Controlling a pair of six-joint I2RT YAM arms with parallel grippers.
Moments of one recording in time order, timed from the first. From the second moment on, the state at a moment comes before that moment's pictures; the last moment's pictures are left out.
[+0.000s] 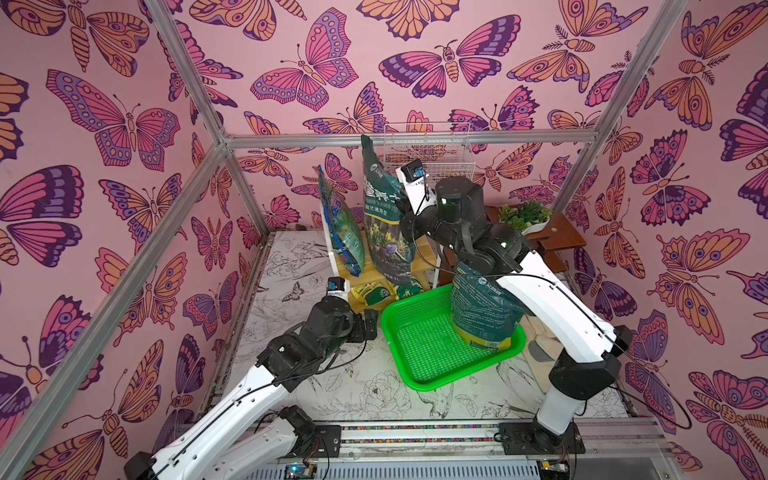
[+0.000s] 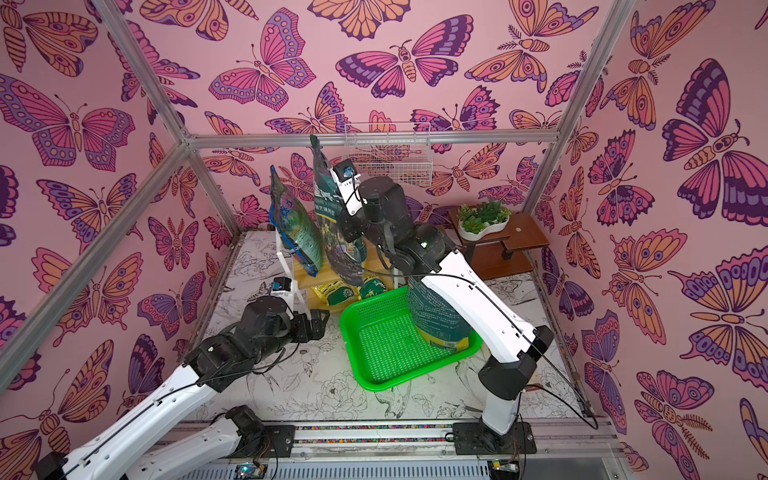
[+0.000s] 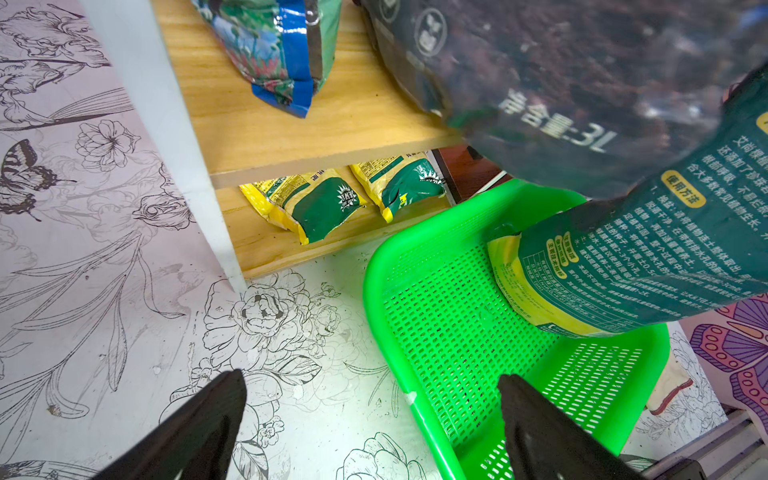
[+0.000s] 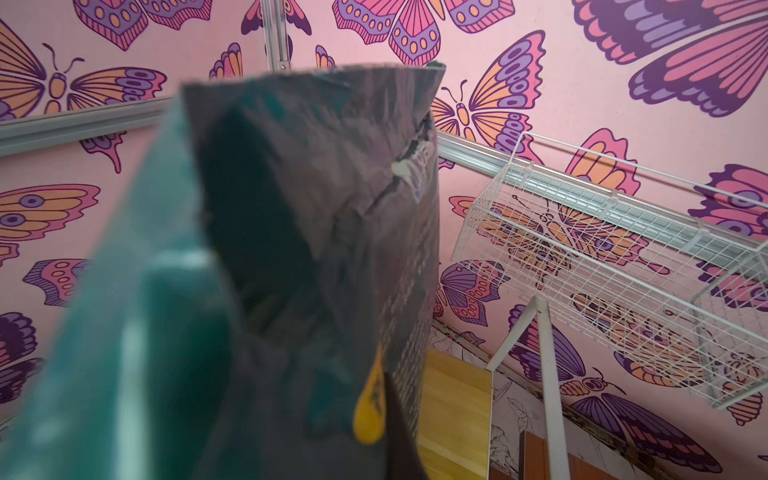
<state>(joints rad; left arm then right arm) -0.68 0.85 0.86 -0.64 -0.18 -0.57 0.92 1.75 2.19 -0.65 0.21 -0.06</state>
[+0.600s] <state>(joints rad) -0.68 0.90 0.86 -0.63 -0.15 -0.57 0.92 1.37 1.89 -0.76 0.15 -0.06</state>
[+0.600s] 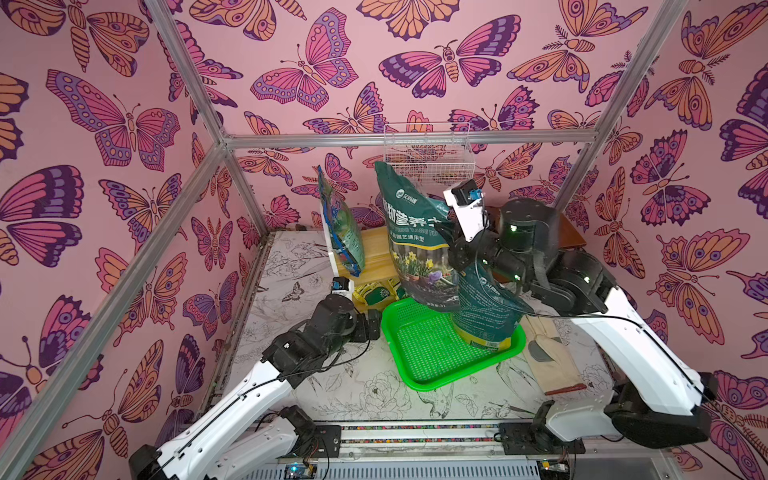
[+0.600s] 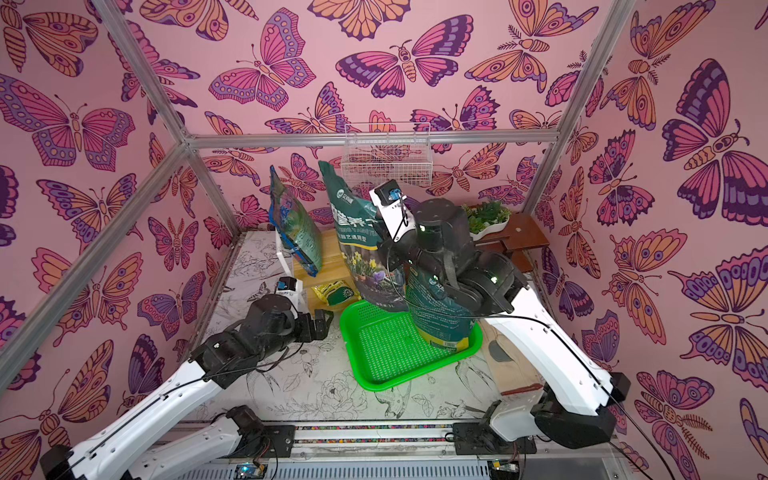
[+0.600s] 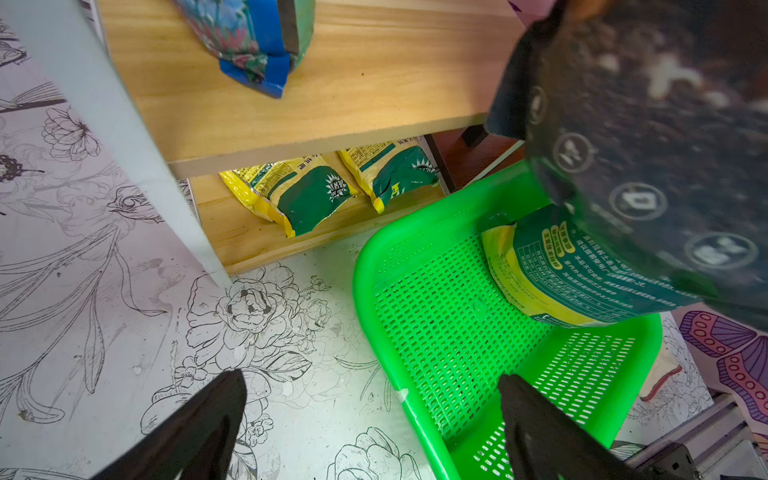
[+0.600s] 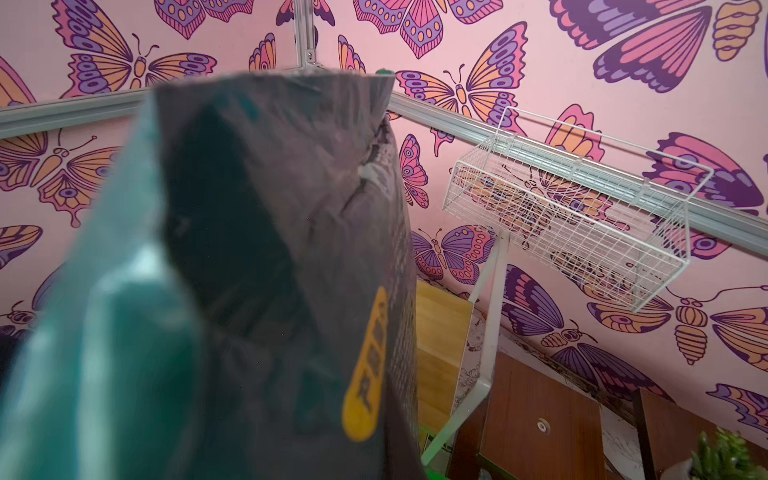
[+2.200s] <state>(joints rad) -0.68 0.96 0.88 -0.60 -0.13 -0.59 0.61 0.93 0.86 -0.33 -0.09 0.05</state>
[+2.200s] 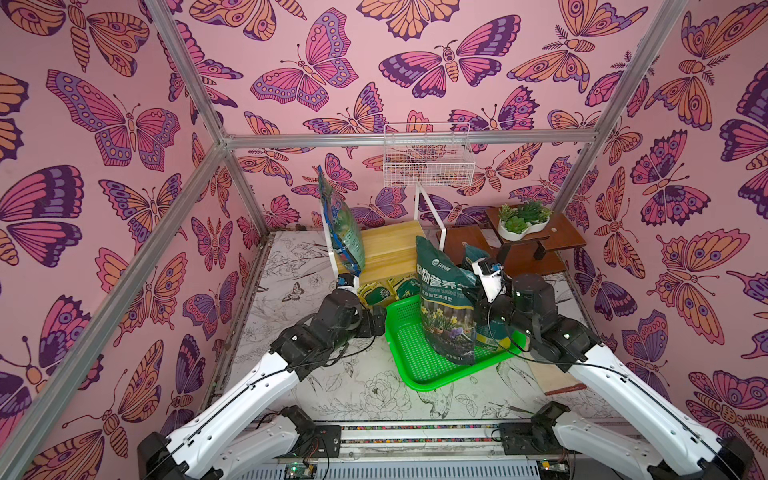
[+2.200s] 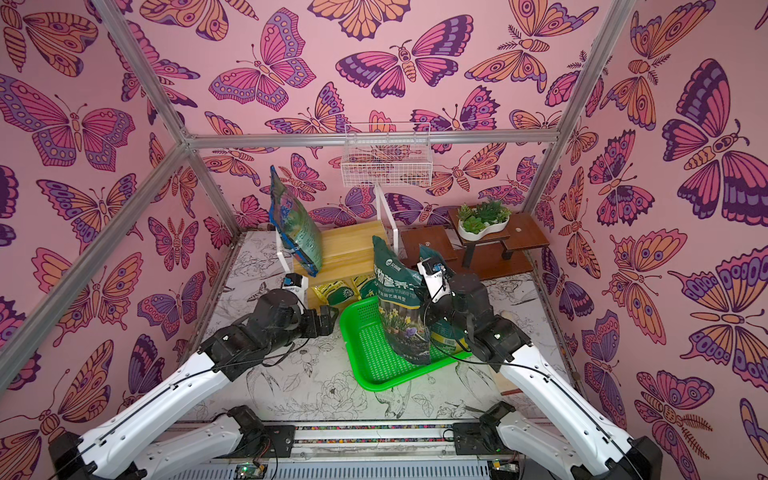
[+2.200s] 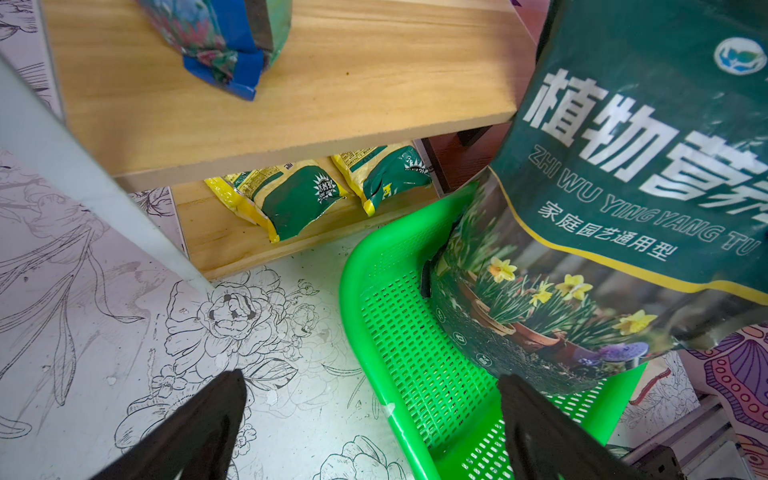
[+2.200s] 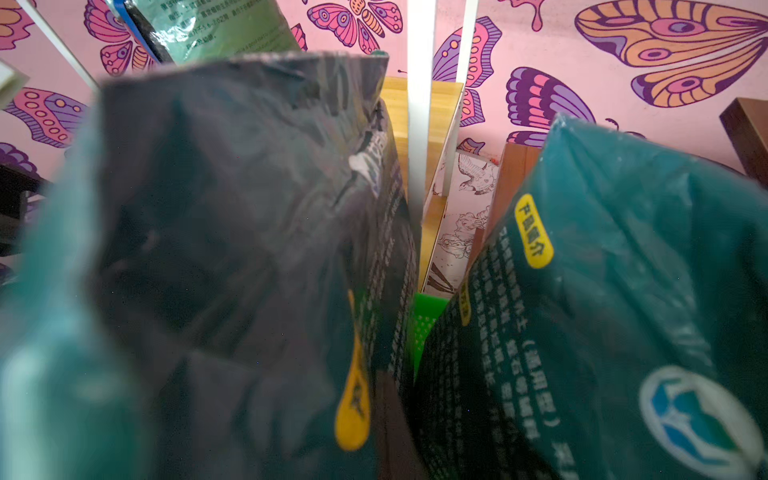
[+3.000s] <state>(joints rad) -0.68 0.98 0.90 -0.60 -0.12 -0.59 0.59 0.74 0.75 -0.33 -0.11 0.26</state>
